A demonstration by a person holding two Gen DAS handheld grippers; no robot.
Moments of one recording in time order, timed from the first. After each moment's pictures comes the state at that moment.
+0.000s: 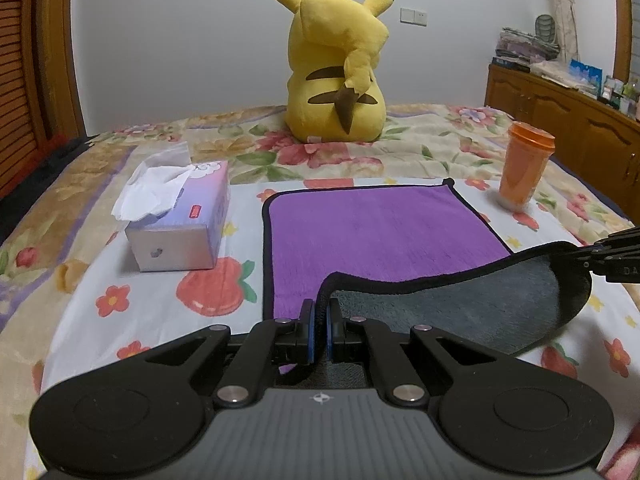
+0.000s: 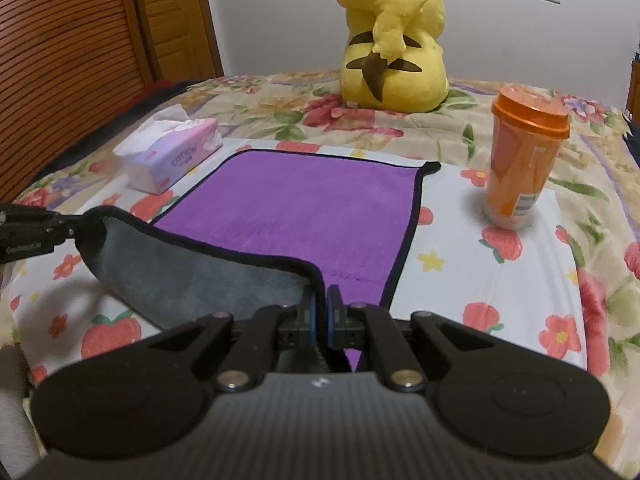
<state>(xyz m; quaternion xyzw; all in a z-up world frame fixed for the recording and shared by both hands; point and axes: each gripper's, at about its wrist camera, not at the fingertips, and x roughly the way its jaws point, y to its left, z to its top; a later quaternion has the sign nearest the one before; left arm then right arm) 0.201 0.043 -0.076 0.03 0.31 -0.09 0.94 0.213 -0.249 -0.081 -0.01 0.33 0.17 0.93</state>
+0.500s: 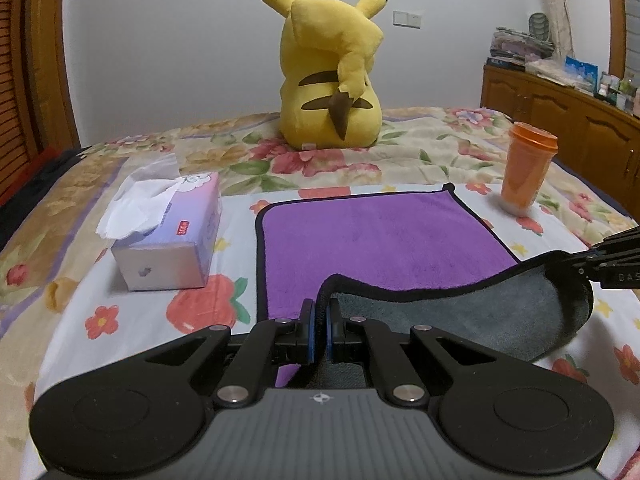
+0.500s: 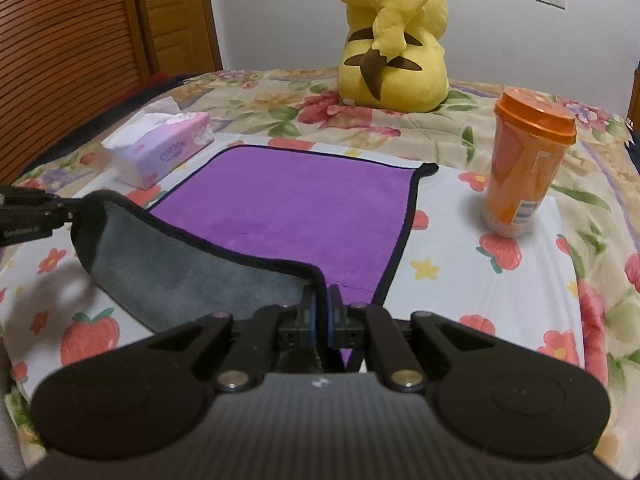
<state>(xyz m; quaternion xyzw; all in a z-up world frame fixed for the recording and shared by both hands) 0.219 0.037 -0.081 0.04 0.30 -0.10 0.95 0.231 -0.251 -0.090 -0.02 0.33 0.17 0.93</state>
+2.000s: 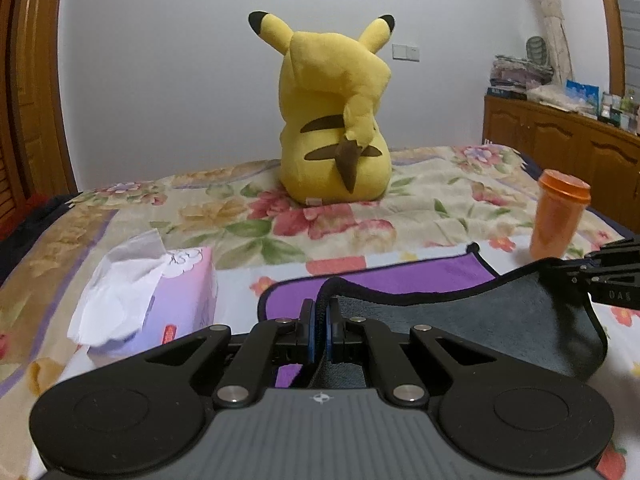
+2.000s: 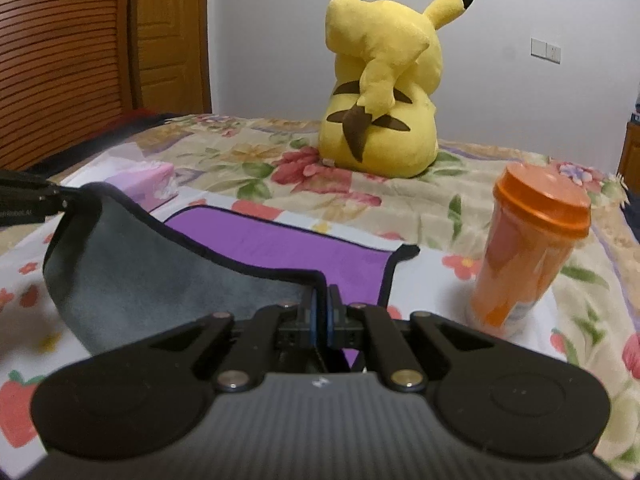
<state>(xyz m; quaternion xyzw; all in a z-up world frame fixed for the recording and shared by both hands) 0.297 0.036 -0.069 0.05 0.24 -0.10 0.96 0.293 -0.253 -0.086 -0.06 0.24 0.16 0.96</state>
